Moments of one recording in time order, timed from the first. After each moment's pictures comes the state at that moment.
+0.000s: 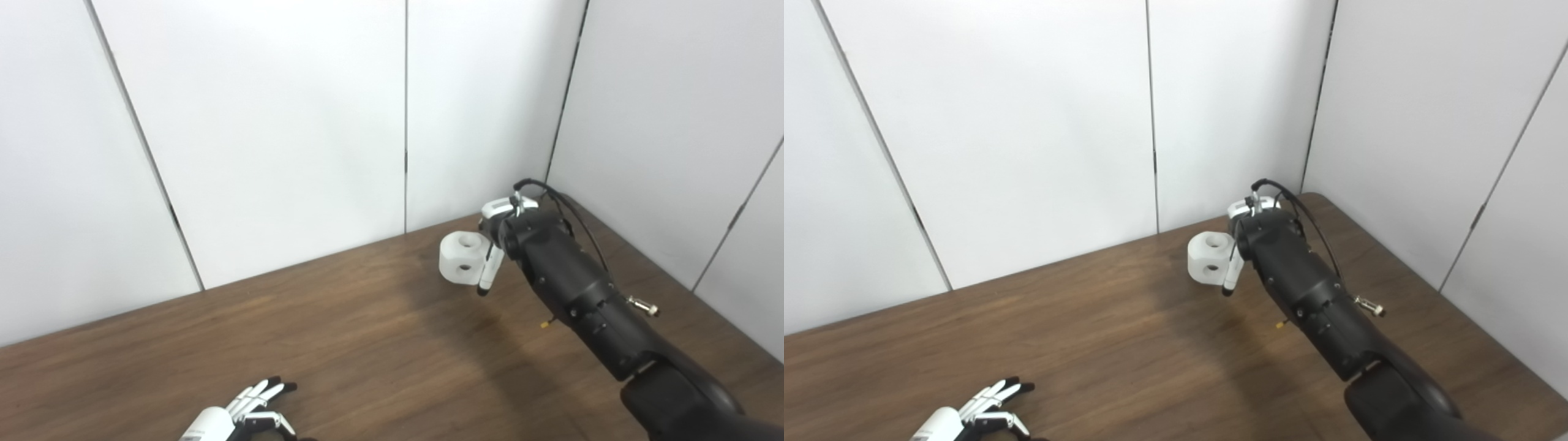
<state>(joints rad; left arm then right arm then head) -0.27 0.40 -0.49 0.20 0.56 -0.43 -0.08 -0.70 -0.55 0.21 0.25 -1.32 0.43 0.91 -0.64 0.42</state>
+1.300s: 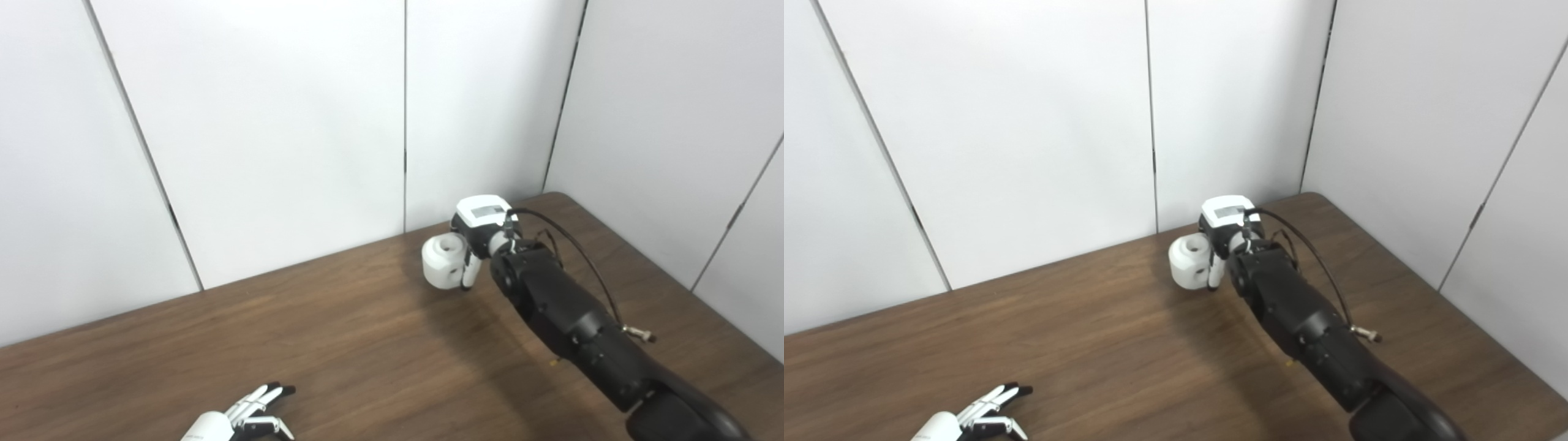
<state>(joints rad) -0.23 0.41 -0.49 0.12 0.56 -0.36 -0.11 -0.60 -0.54 0.25 0.27 -1.09 0.40 0.35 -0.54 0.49</state>
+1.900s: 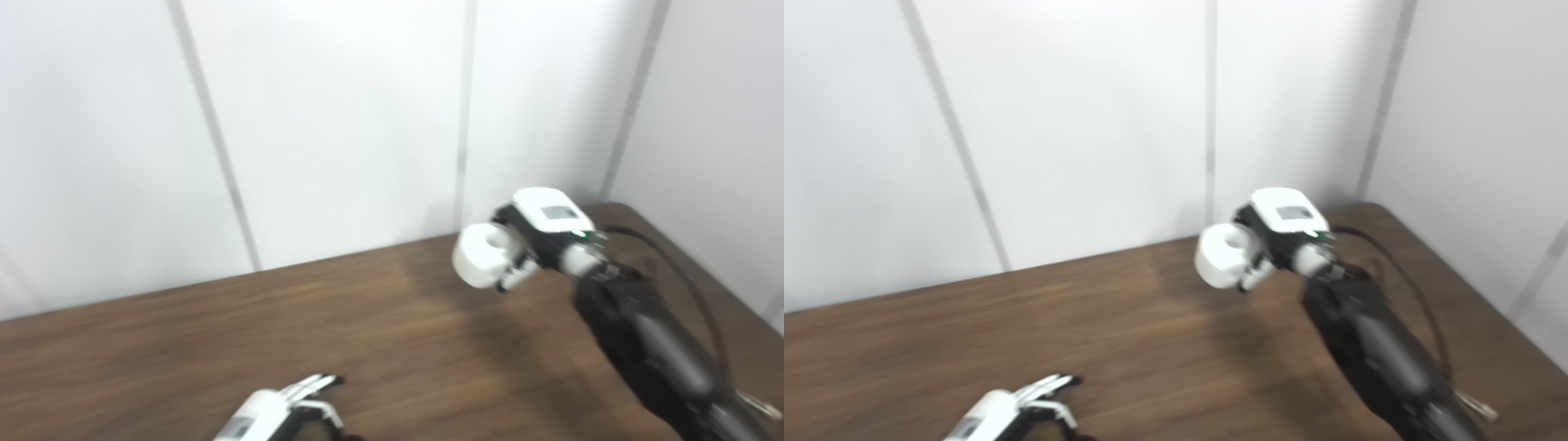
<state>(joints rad) -0.20 0.38 -0.50 0.01 0.63 -0.26 -0.13 -0.40 -0.57 0.14 -0.27 -0.92 0.39 0.40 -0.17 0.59</state>
